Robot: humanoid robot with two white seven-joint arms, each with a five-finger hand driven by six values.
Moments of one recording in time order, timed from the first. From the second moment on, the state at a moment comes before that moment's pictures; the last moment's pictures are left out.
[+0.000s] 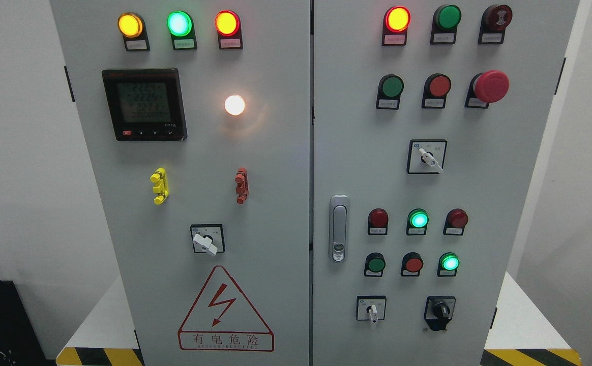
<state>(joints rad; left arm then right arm) 0.23 -0.03 0.03 -0.82 -0.12 -0.71 0.05 0.05 0.13 -0.23 -0.12 0.16 0.07 -0.13</state>
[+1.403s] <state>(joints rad) 0.13 -0.04 0.00 -0.19 -0.09 -0.08 -0.07 0.05 0.13 -0.23 -0.12 0.16 0.07 -0.13</state>
